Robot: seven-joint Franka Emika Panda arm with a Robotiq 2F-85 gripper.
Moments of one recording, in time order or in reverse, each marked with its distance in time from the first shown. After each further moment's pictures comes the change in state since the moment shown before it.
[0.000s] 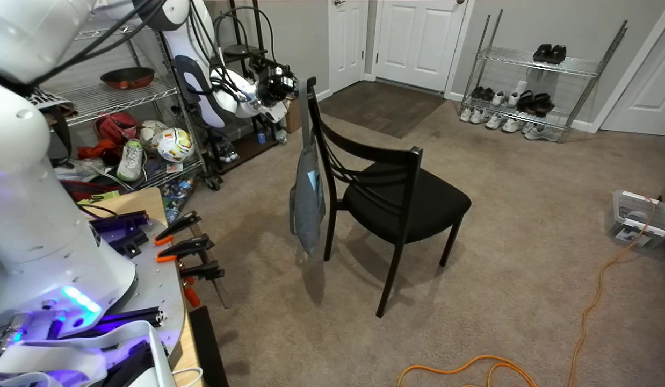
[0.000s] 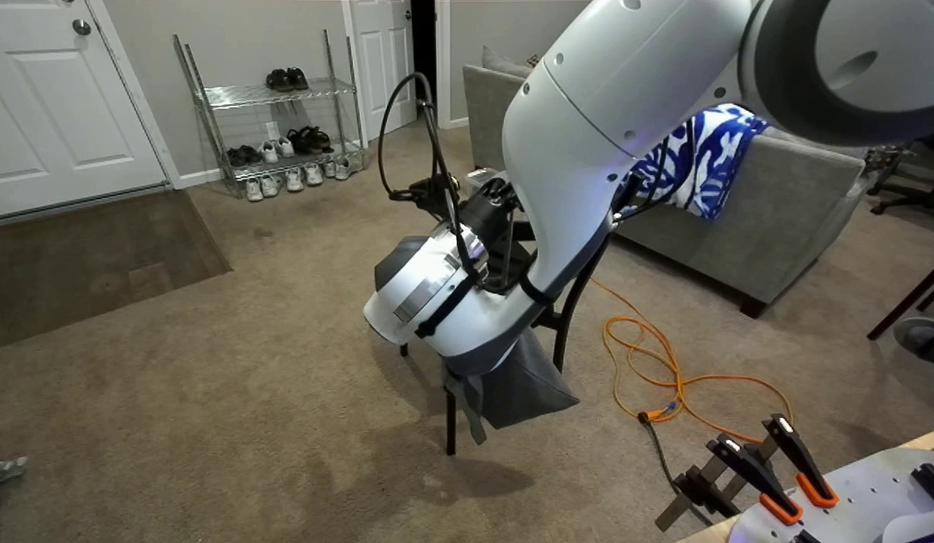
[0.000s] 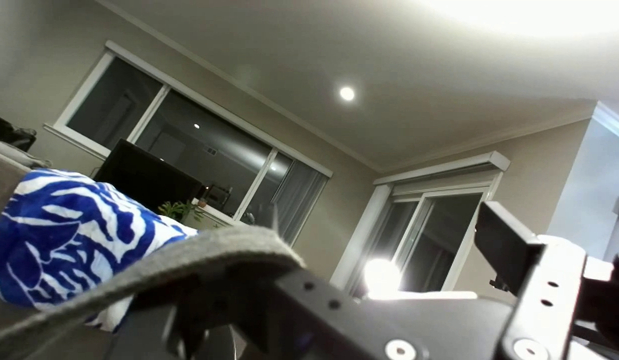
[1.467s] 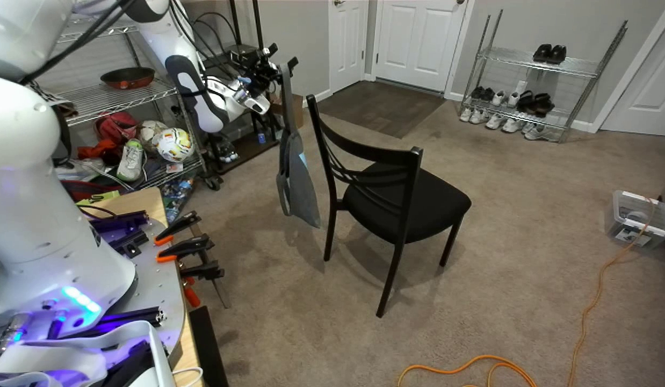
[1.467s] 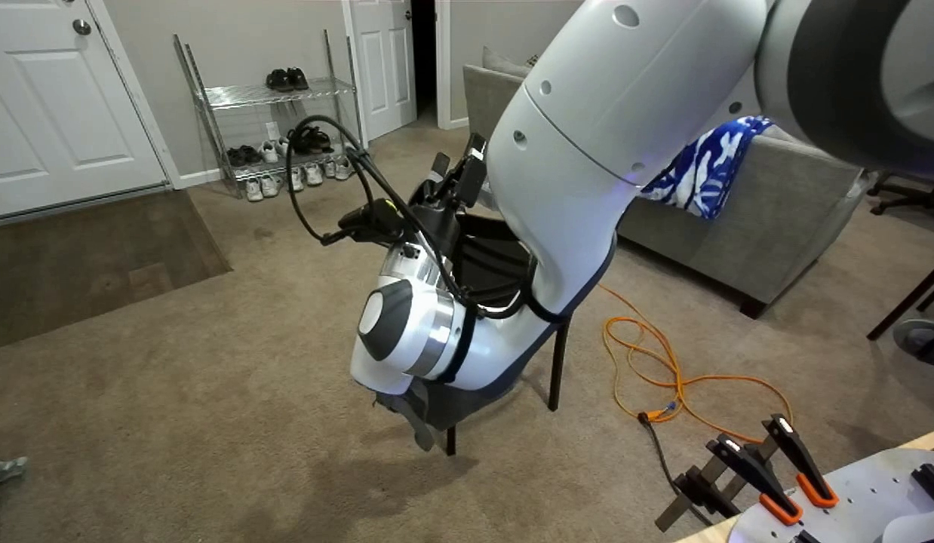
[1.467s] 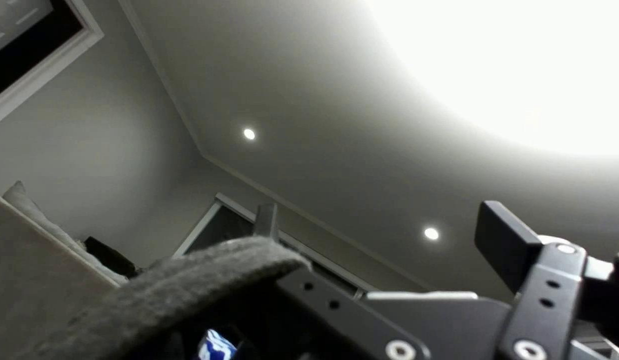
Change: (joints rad) arm 0.152 -0.022 -0.080 -0.089 -0.327 0.103 -0.142
